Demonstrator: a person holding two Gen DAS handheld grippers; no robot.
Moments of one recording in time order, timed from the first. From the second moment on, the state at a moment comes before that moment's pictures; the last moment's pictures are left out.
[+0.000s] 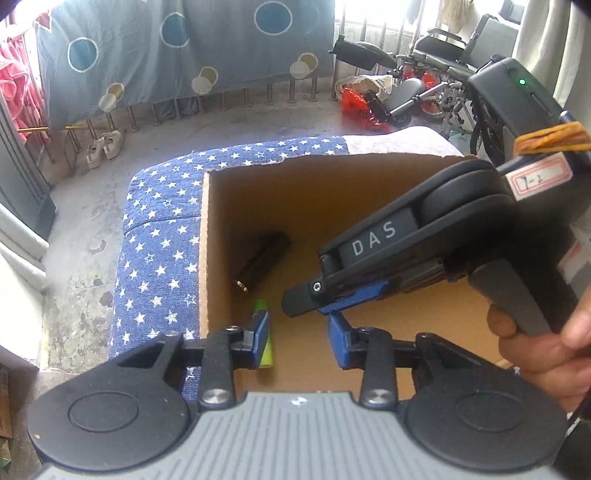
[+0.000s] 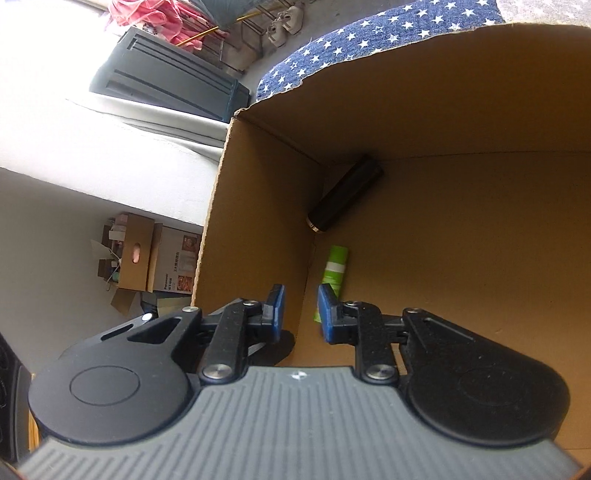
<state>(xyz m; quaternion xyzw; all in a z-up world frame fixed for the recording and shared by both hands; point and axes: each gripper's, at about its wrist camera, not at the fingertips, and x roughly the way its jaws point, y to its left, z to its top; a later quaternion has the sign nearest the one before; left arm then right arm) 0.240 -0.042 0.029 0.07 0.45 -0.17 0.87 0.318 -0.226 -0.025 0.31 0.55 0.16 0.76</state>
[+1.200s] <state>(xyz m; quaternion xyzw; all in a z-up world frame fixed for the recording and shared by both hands) 0.042 -0.054 -0.023 0.03 0.43 -0.28 0.86 0.011 -0.238 -0.007 0.20 0.37 0.14 0.90</state>
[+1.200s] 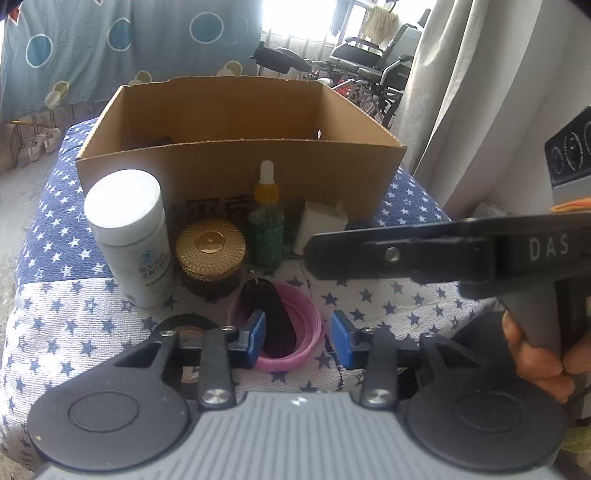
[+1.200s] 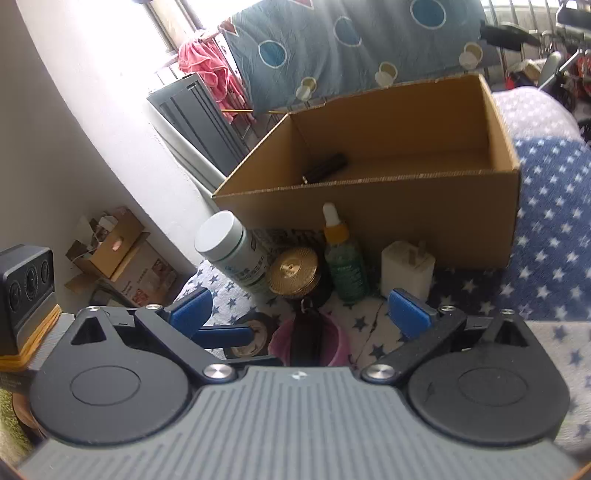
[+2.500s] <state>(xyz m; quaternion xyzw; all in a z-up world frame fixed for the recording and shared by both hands) 0.079 -0.093 -0.069 0.06 0.46 -0.26 0.85 0.076 -0.239 -0.071 0.26 0.47 0.19 0.82</state>
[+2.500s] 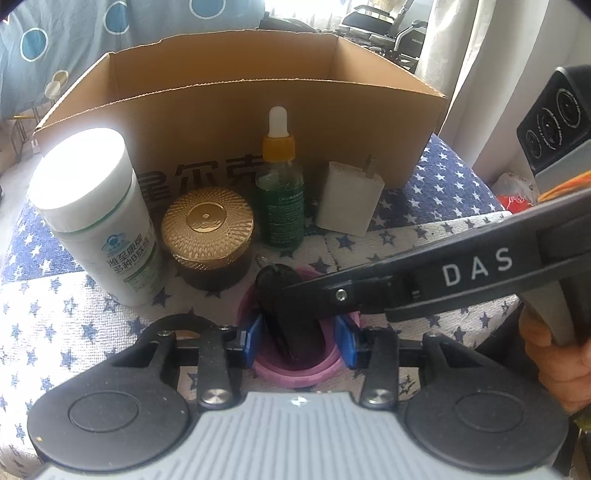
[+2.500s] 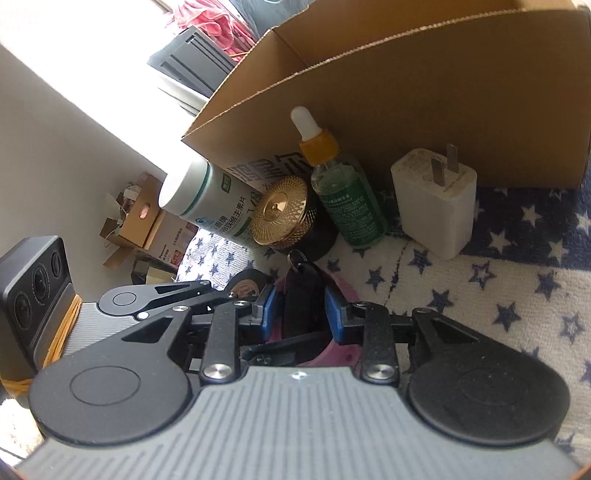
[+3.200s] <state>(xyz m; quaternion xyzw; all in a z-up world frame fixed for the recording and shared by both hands) 0.058 -0.087 -0.048 0.07 0.41 -0.26 0.87 0.059 -0.242 -0.059 0.29 0.44 0.18 0.83</state>
